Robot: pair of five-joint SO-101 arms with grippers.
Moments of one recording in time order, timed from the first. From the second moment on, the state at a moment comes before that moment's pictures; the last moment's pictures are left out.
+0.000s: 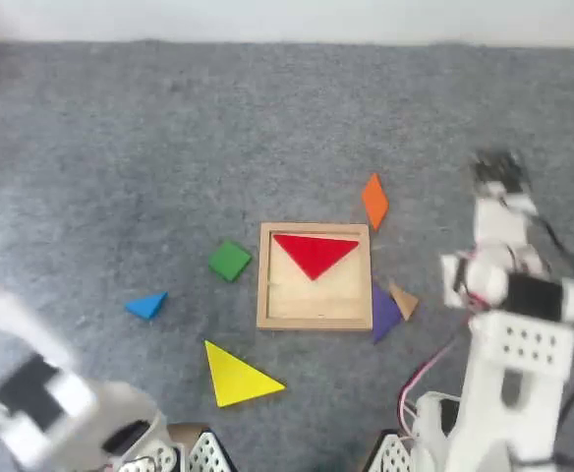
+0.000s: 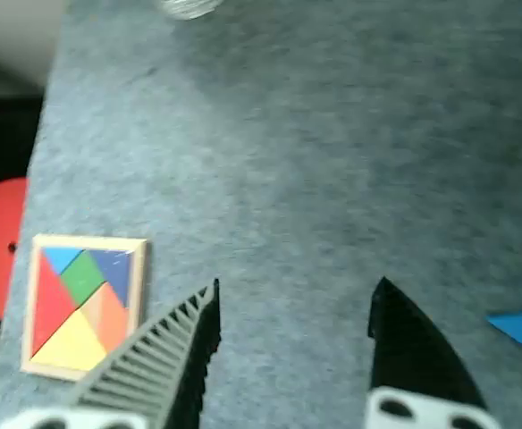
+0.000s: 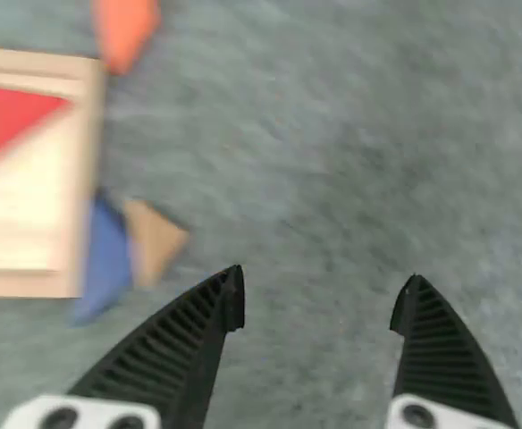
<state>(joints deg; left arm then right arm) -48.3 -4.7 -20.9 99.4 -36.4 12.8 -51.5 48.3 74.6 18.6</state>
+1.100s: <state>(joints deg) 9.3 -70.1 55.3 96.8 -60.2 31.6 -102.3 95.5 72.5 34.5</state>
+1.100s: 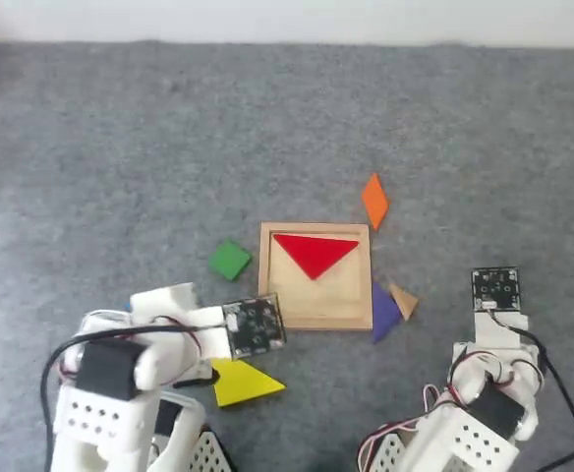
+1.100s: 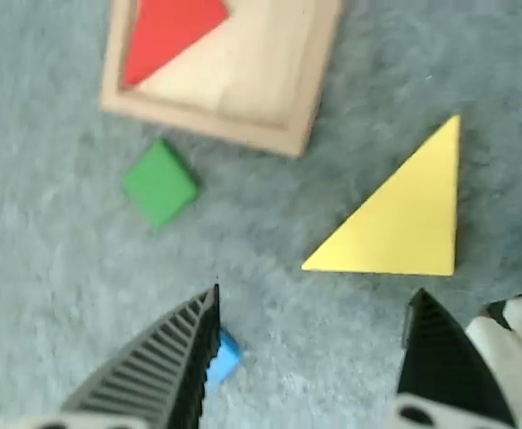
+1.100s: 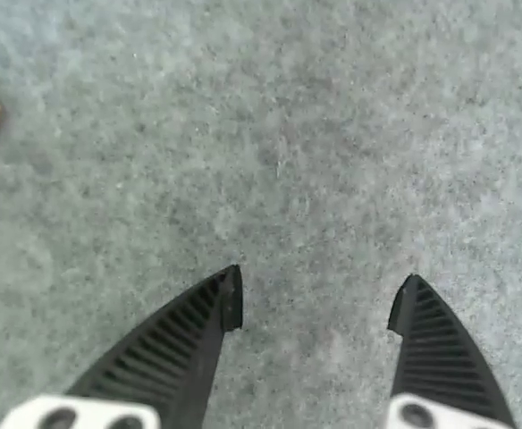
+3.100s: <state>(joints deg) 0.8 -29.1 59.0 72.7 -63.9 31.6 -102.3 95.5 72.5 34.5</state>
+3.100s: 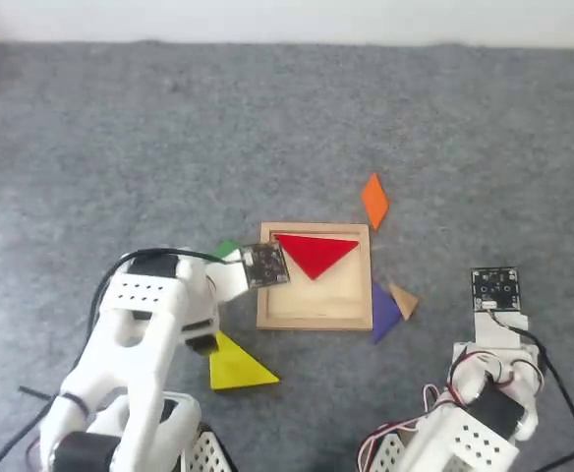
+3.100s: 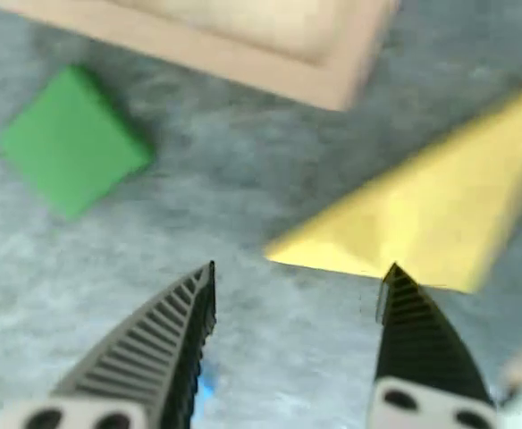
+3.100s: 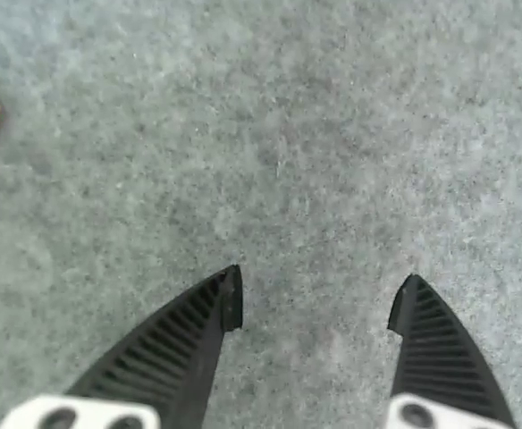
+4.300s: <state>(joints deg) 3.8 -47.3 77.6 53.6 -57.7 31.6 -102.3 95.5 72.5 34.5</state>
